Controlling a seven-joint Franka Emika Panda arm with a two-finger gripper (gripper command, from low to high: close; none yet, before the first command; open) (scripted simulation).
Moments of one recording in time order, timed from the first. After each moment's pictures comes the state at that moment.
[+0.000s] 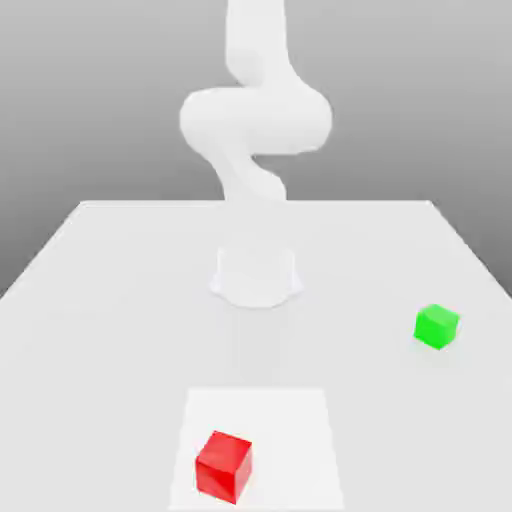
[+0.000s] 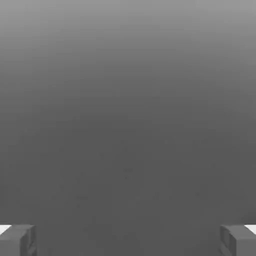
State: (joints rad) arm -0.02 -0.71 0.01 -2.32 -0.01 2.34 0.83
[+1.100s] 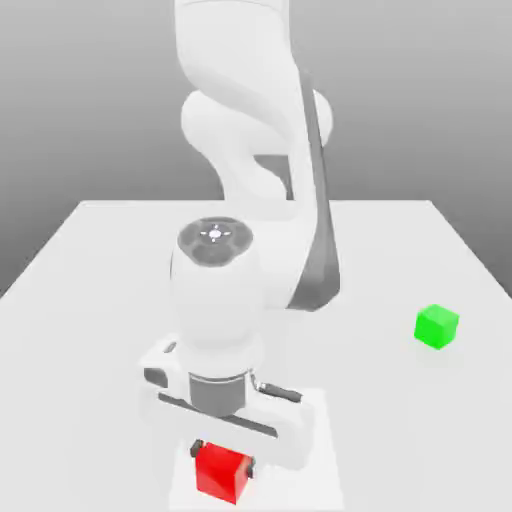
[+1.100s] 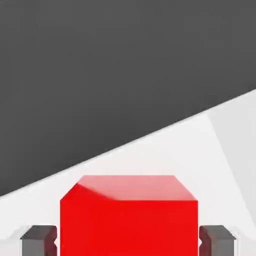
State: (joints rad) arm -0.12 0.35 0.03 -2.50 -0.04 2.85 1.13
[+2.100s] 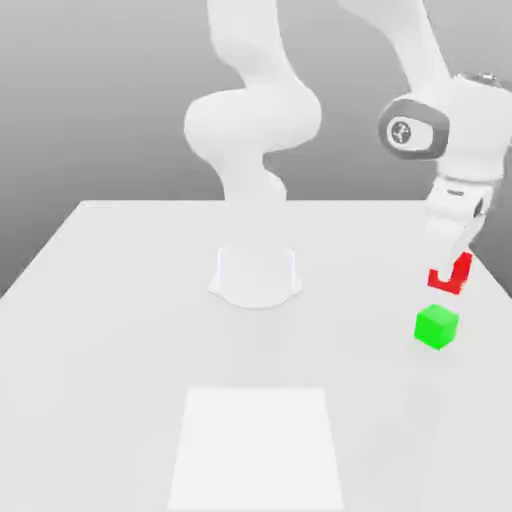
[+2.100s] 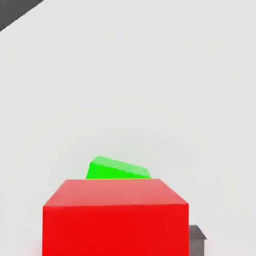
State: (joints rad) arm 0.61 -0.19 0.54 -2.88 0.21 2.71 0.73
